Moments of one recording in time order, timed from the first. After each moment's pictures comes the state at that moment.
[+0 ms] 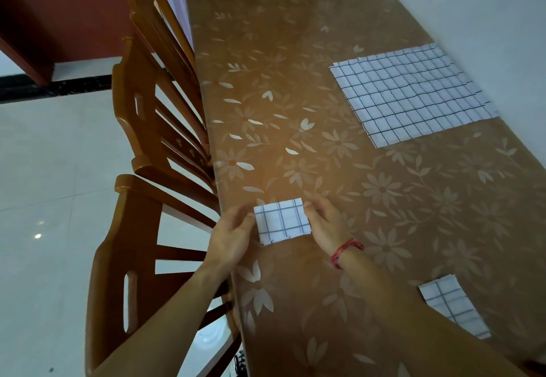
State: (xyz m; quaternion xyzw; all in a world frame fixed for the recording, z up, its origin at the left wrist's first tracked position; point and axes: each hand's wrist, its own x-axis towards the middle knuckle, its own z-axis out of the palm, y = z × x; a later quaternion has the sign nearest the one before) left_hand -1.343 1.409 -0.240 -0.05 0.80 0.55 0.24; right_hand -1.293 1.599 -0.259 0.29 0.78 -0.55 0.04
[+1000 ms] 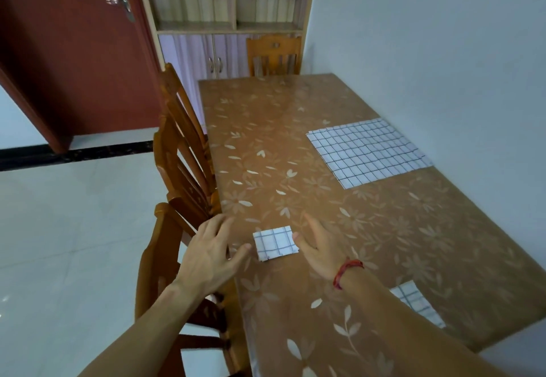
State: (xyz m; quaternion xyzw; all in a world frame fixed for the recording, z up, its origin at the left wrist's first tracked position) left_hand -1.294 1.327 -0.150 0.26 0.94 0.21 0.01; right_hand -1.212 1.564 -0.142 0.17 0.94 -0.29 -0.01
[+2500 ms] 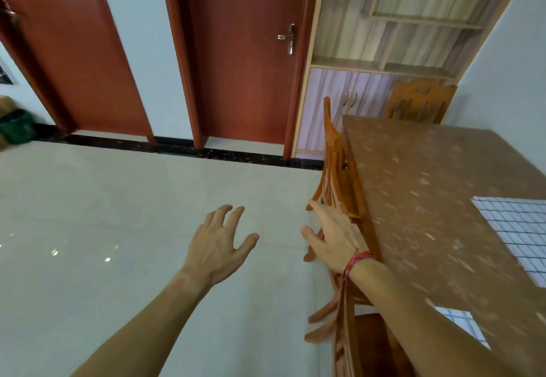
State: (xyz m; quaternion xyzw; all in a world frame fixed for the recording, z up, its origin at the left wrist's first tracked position) left_hand -1.425 0.956 -0.110 0.08 0.98 0.18 -0.07; right_hand -1.438 1.211 -0.094 -0.05 0.98 -0.18 0.01
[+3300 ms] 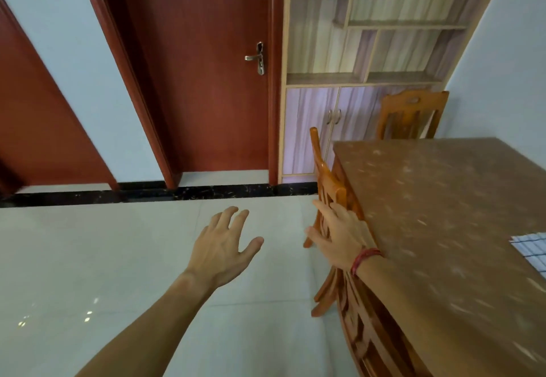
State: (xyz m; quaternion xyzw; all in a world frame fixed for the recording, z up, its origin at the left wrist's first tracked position) left_hand -1.749 0.991 -0.094 0.17 0.98 0.13 -0.05; right_hand -1.727 1.249 -0.090 0.03 0.99 -0.14 -0.03
